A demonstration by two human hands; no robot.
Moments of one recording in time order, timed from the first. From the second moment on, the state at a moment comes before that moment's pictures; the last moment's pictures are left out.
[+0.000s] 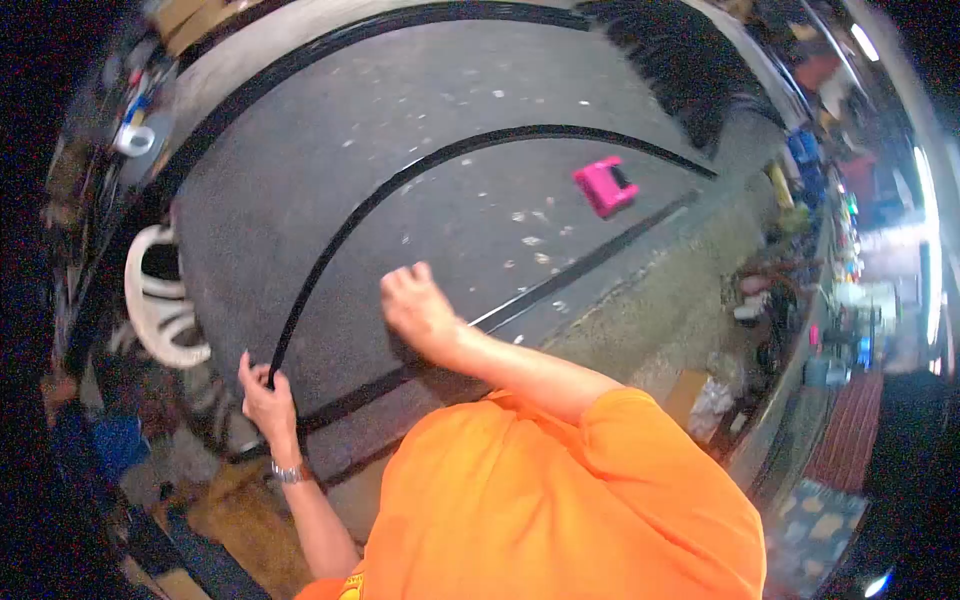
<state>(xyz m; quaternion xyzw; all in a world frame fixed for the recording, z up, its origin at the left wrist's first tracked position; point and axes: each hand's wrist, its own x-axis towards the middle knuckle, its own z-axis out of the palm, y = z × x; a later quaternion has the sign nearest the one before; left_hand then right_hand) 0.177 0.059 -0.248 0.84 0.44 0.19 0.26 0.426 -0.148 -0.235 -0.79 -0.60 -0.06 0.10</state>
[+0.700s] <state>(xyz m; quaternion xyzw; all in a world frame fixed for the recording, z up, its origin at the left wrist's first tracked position) 0.313 0.044 -0.214 0.85 0.51 -0.11 0.01 0.585 -0.339 -0.213 -0.78 -0.60 -0.06 0.20</state>
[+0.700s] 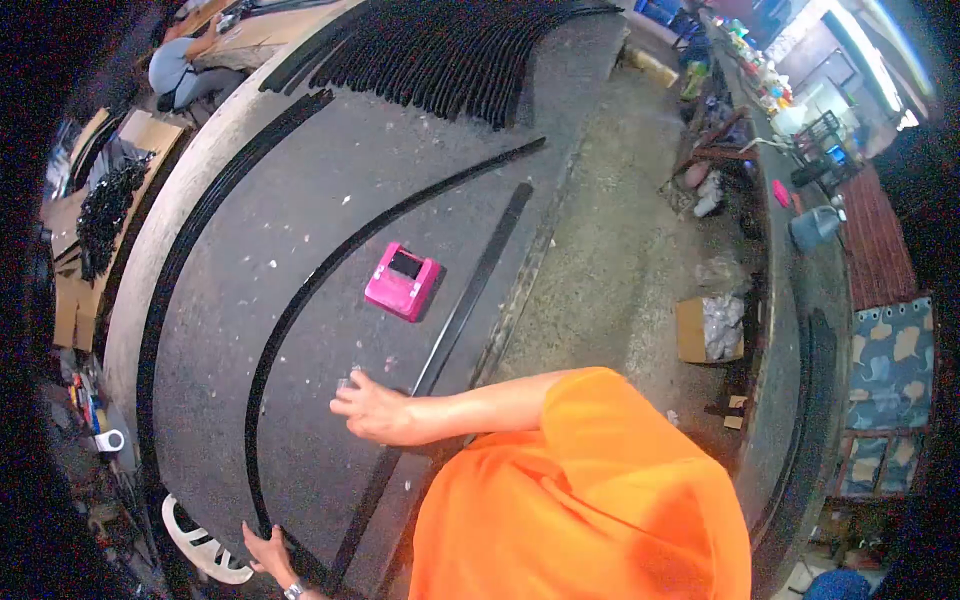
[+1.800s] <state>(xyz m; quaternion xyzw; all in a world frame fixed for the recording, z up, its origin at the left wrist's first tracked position) 0.271 0.036 -0.204 0.87 0.45 0.15 -0.14 0.964 -0.577 -0.264 -0.93 -0.29 -0.01 -0.23</state>
